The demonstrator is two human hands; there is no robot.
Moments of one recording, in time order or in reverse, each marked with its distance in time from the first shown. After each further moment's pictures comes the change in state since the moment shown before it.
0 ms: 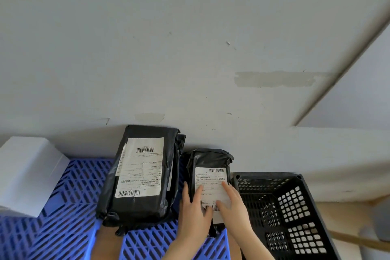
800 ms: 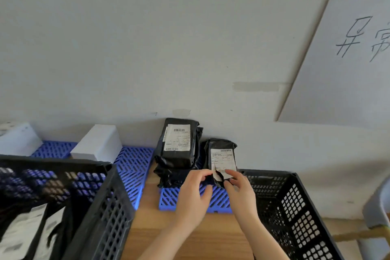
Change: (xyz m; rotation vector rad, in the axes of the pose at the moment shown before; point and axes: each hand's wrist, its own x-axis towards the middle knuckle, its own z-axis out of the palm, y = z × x) left_hand -0.214 0.002 -0.075 -0.154 0.328 0.507; right_hand -0.221 -0.040 -0.014 0.265 0.215 -0.294
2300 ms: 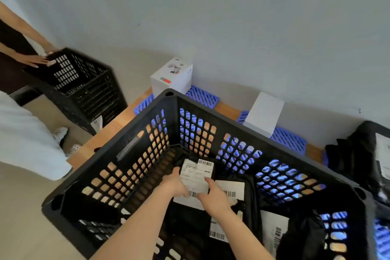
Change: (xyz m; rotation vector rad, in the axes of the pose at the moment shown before) left_hand -0.113 -0.370 -0.428 0.133 -0.291 -1.243; right_hand -0.156 -0.066 0.542 -0.616 -0.908 0.183
